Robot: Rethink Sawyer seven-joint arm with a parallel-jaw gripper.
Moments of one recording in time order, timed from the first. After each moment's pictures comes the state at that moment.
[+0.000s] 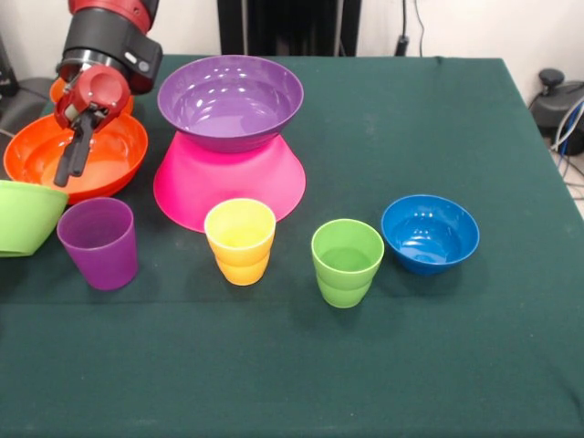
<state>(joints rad) -0.57 -0.24 -0.22 1.54 -0.60 -0.98 2.98</state>
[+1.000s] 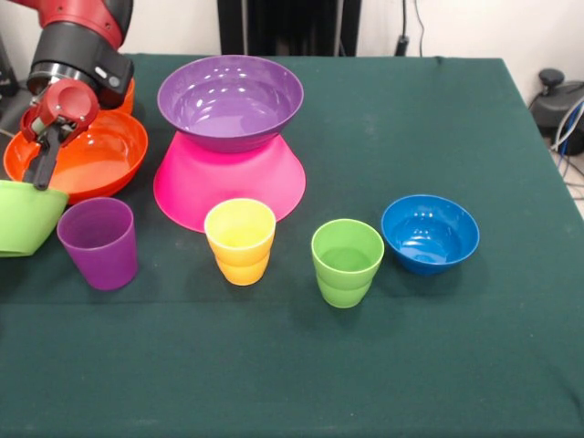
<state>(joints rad) -0.60 -0.19 -0.23 1.44 -0.64 -0.98 2.98</state>
